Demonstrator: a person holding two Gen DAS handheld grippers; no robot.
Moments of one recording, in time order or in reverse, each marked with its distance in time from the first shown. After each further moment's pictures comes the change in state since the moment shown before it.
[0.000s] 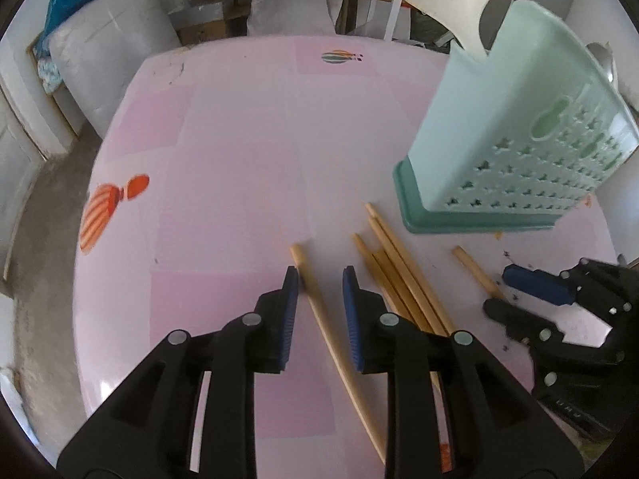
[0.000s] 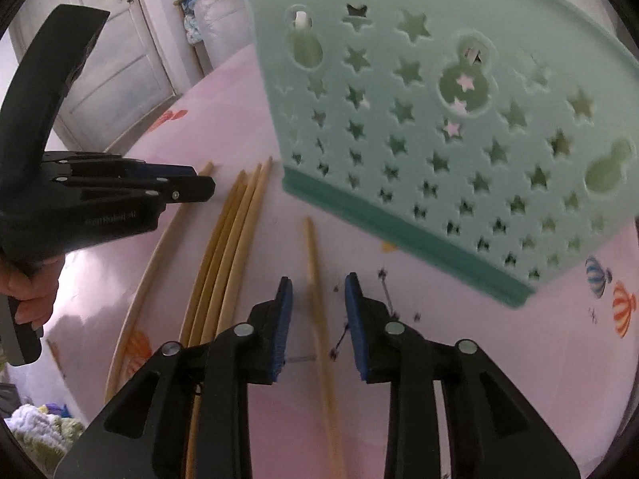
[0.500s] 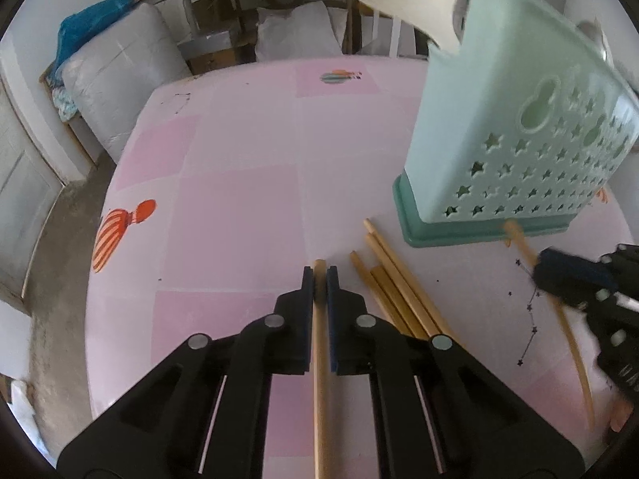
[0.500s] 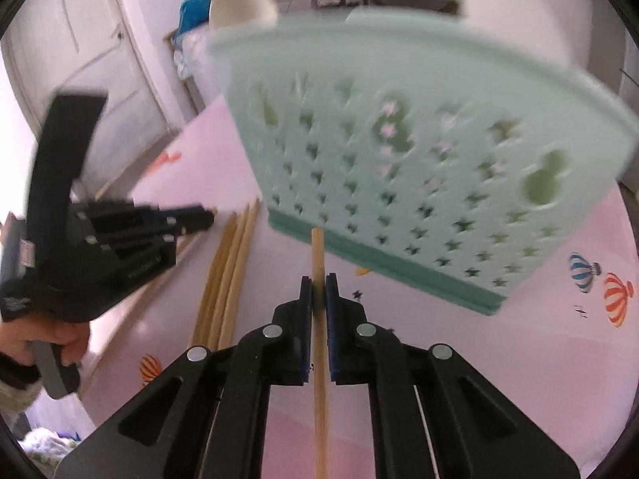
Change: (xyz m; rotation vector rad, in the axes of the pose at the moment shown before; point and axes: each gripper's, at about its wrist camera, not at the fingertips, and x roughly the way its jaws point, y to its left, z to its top) left arm -0.008 -0.017 -0.005 0.026 -0.098 0.070; right arm -0.033 -0.024 -0.001 0.104 -0.128 0.030
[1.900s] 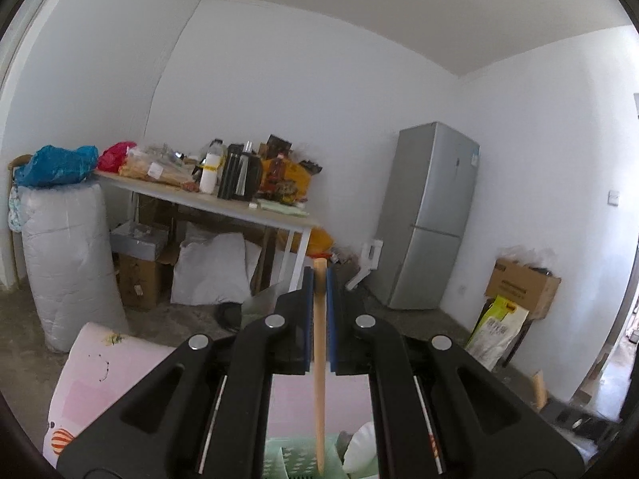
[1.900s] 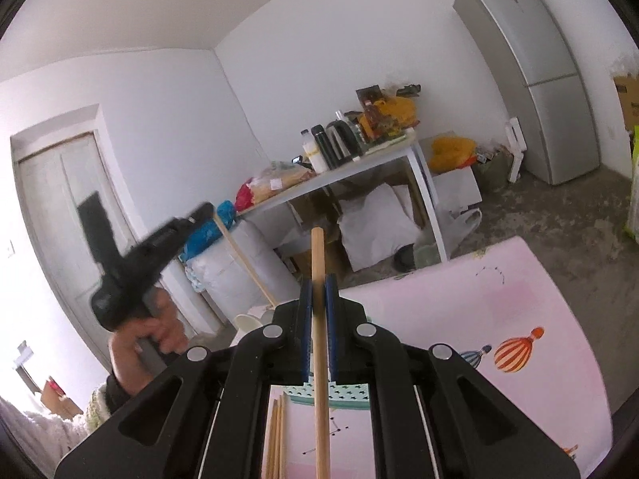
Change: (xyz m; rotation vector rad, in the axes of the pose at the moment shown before) left arm -0.193 -0.081 0.141 -0.099 -0.818 -0.345; right arm -0.234 -0.091 -0.004 0.317 -0.646 0.071
